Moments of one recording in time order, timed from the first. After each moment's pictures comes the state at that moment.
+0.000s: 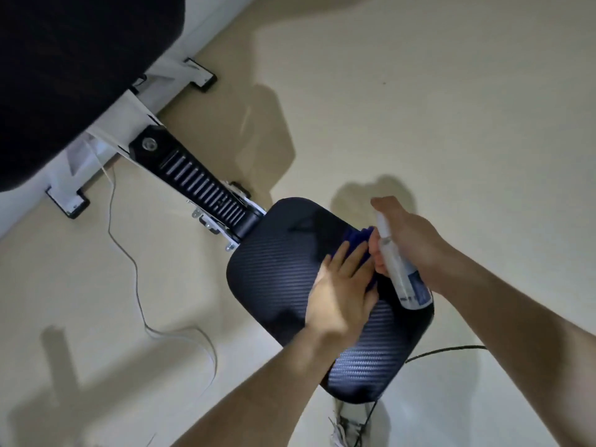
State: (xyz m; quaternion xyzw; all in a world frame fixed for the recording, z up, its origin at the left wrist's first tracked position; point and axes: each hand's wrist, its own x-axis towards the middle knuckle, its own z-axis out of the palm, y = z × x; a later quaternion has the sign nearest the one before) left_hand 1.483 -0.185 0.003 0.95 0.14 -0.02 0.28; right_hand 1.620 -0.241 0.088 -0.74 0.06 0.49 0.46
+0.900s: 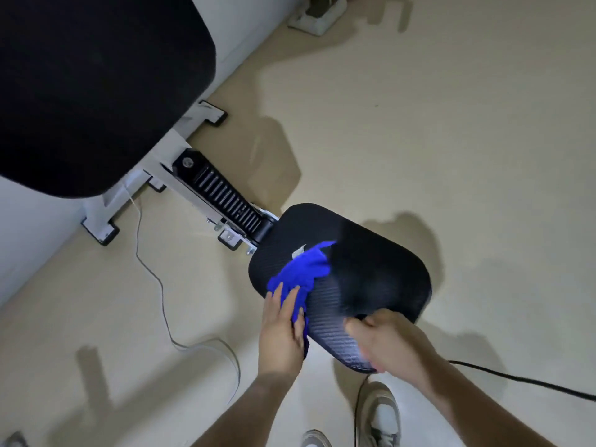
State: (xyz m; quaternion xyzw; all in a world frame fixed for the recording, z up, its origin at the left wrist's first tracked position) left_hand 1.355 -0.160 -0.011 0.86 0.36 0.02 0.35; right_hand 1.481 -0.309 0.083 -0.84 -0.14 0.48 0.23
